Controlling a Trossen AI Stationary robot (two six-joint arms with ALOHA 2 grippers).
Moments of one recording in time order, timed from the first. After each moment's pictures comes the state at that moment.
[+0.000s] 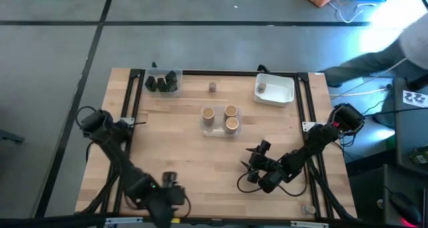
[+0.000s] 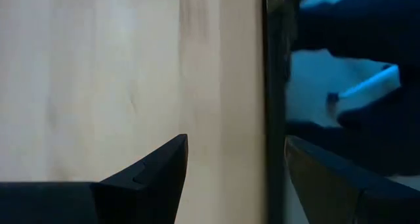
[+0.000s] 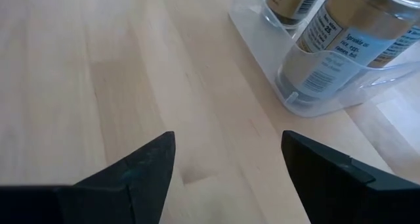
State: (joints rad) left arm -0.84 1.82 1.57 -0.93 -0.25 -0.81; right arm 0.69 1.67 0.82 -0.24 0.85 0.78
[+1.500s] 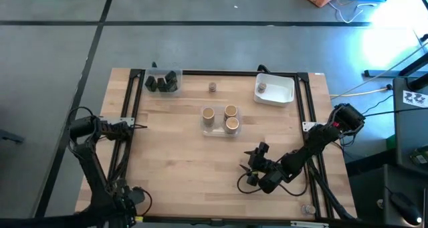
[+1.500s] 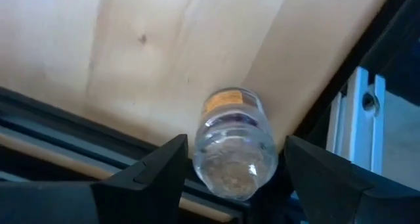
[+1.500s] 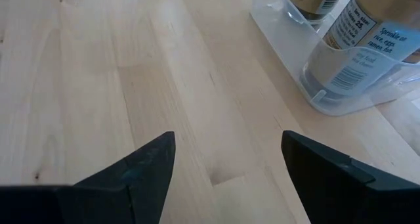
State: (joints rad) left arm -1.23 1.81 1.24 -0.99 0.07 -1.63; right arm 0.69 1.67 0.82 -0.18 0.79 0.78
